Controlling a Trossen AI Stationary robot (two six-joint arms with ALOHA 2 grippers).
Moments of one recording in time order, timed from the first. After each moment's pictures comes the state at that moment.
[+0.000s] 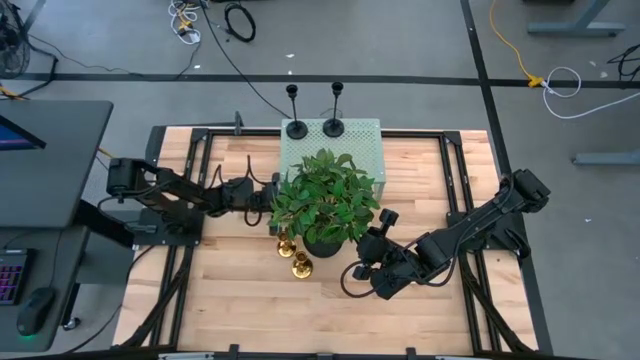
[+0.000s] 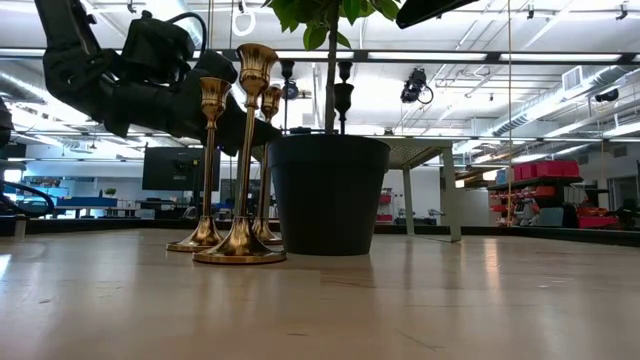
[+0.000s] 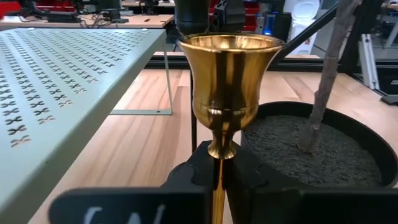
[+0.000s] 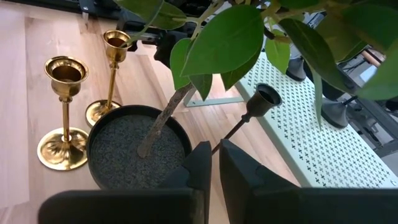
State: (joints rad) left arm 0.15 1.51 0.32 1.04 0.09 0.01; right arm 0.56 1.60 1.27 -0.63 1.00 0.41
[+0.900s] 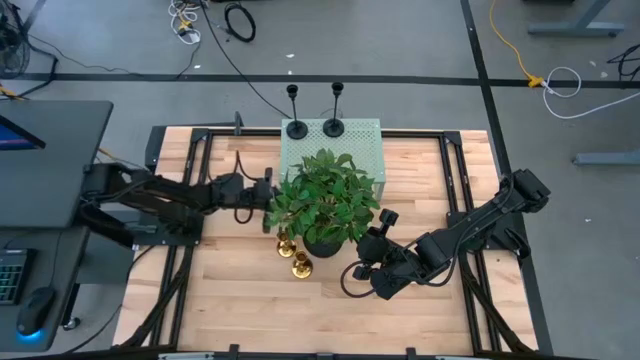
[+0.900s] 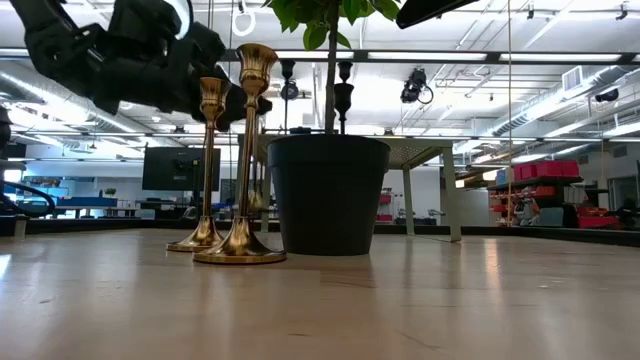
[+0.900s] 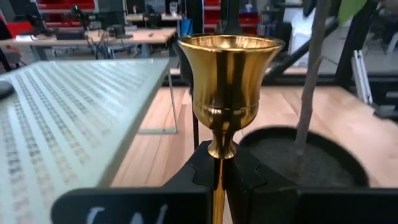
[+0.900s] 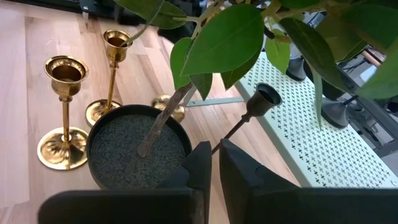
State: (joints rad) left arm 0.15 1.28 0.32 0.86 0.08 0.03; right arm 0.56 1.60 1.27 -0.63 1.00 0.41
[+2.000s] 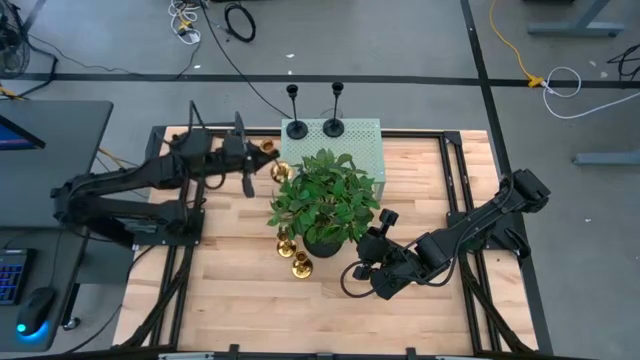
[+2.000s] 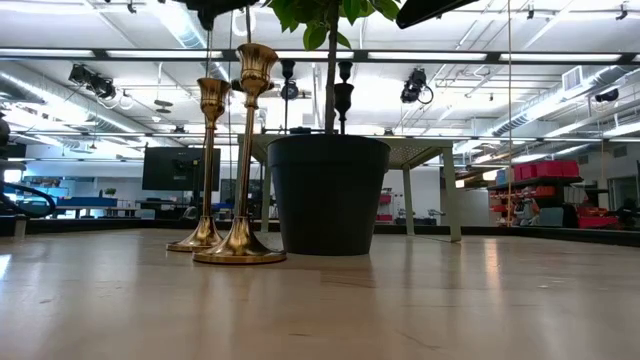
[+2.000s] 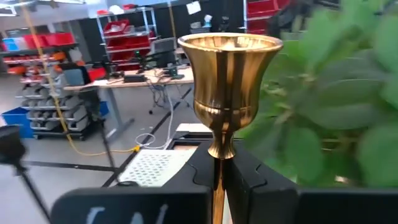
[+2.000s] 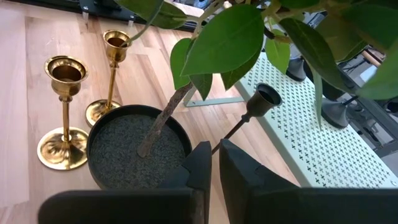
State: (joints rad) left arm 0.28 0.88 0.81 0.08 0.02 0.12; right arm 0.56 1.60 1.27 -0.63 1.00 0.41
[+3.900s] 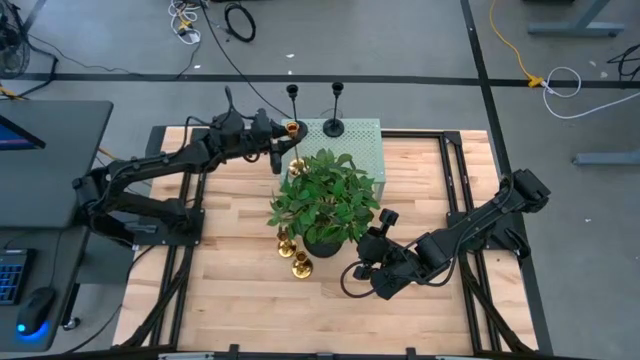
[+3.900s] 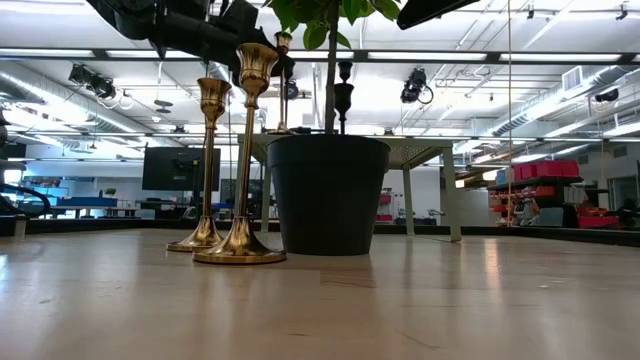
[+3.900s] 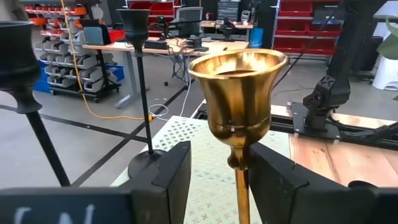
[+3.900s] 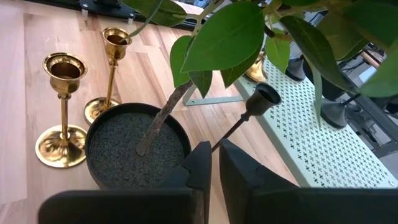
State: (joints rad) left arm 0.51 1.21 0.81 0.31 0.16 0.04; right arm 0.56 1.60 1.27 -0.64 1.00 0.41
